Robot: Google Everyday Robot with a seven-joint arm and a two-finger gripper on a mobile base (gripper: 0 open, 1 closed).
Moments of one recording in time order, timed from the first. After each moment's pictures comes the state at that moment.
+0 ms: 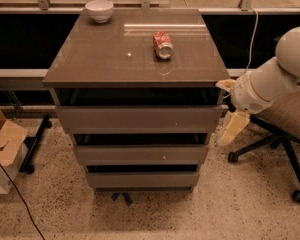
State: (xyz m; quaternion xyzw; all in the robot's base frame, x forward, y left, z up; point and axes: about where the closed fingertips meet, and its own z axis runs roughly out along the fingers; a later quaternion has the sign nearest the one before) arm 0.561 -0.212 0.793 -0.64 0.72 0.05 0.25
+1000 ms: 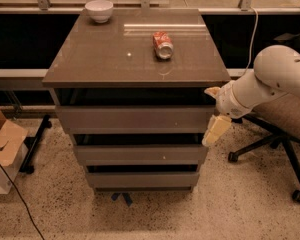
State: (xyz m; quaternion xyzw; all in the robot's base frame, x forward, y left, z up) arm 0.594 -0.191 0.742 -0.62 0.73 0.07 0.27
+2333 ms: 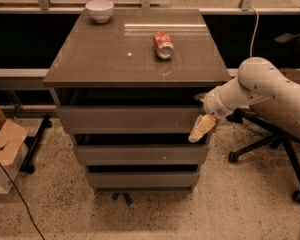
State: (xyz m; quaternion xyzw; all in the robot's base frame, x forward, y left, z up) arm 0.646 -0.170 0.681 -0.59 0.74 0.15 0.27
